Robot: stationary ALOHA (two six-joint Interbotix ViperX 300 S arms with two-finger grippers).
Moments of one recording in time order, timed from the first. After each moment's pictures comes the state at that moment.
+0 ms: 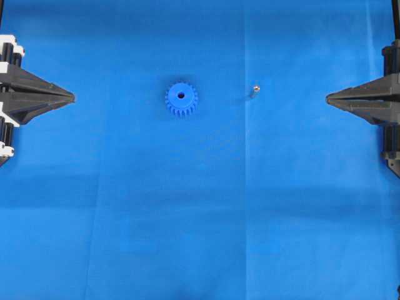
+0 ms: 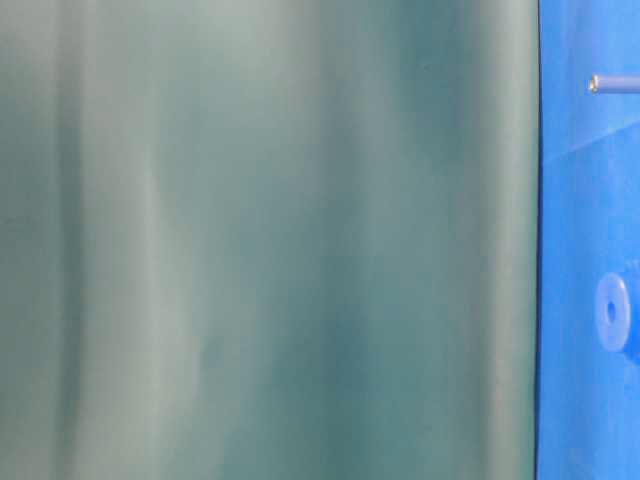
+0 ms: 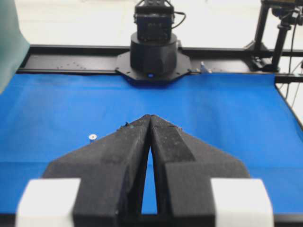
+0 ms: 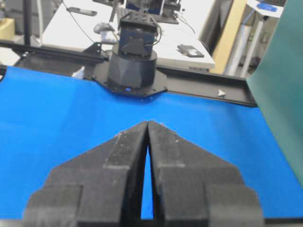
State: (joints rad) left arm 0.00 -0.97 1.18 0.00 -0.29 0.00; right arm 0.00 -0.96 1.17 0.00 -0.29 0.00
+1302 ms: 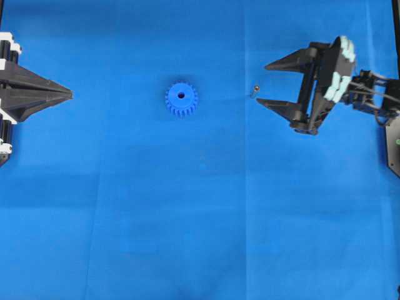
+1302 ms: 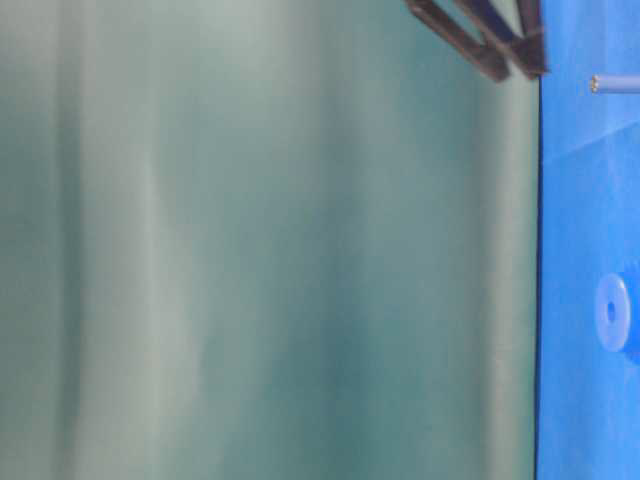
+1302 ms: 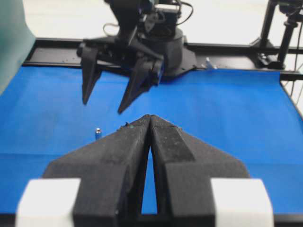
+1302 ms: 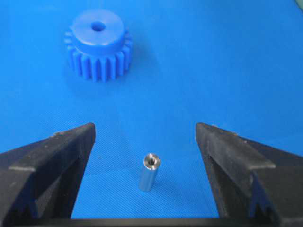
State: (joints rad) left arm 0.02 -1.00 1.18 0.00 -0.25 -0.01; right arm -0.22 -0.13 1.14 0.13 -0.64 0.00
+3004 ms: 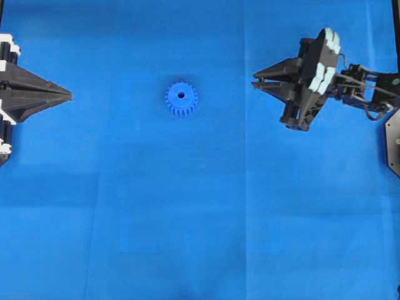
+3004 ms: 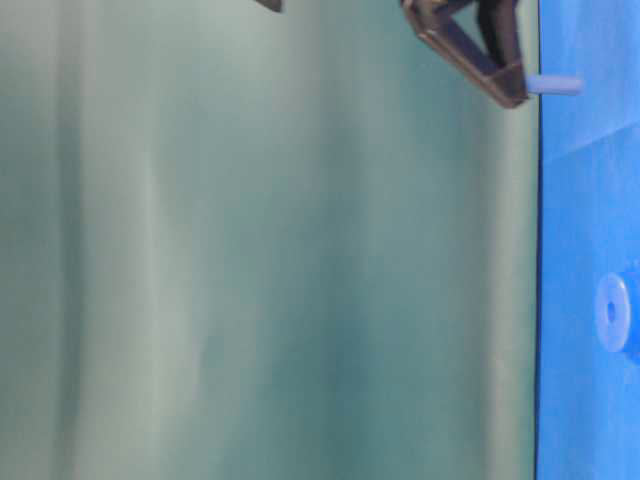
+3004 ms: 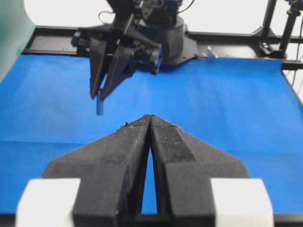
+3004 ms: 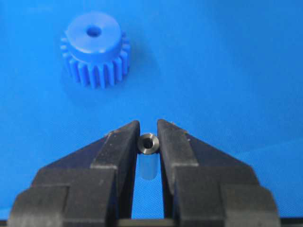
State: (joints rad) left arm 0.02 -1.01 1.19 0.00 -0.21 -0.02; right arm -0.22 -0.21 1.06 0.16 -0.45 -0.01
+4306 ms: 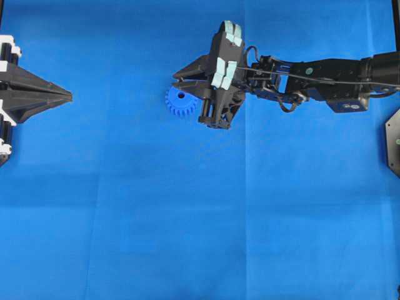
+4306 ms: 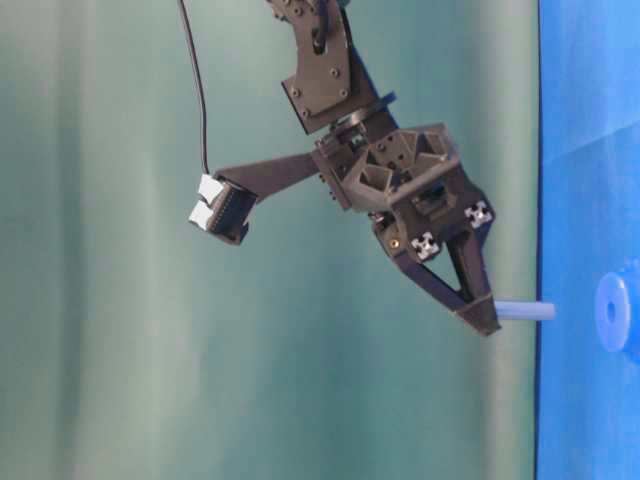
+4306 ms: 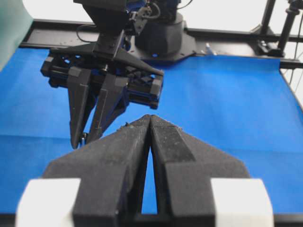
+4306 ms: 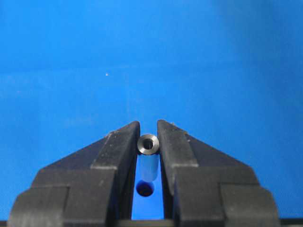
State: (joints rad) left arm 0.02 -1.01 1.19 0.00 -0.20 -0.04; right arm -0.15 0.13 0.55 0.15 -0.30 -0.01
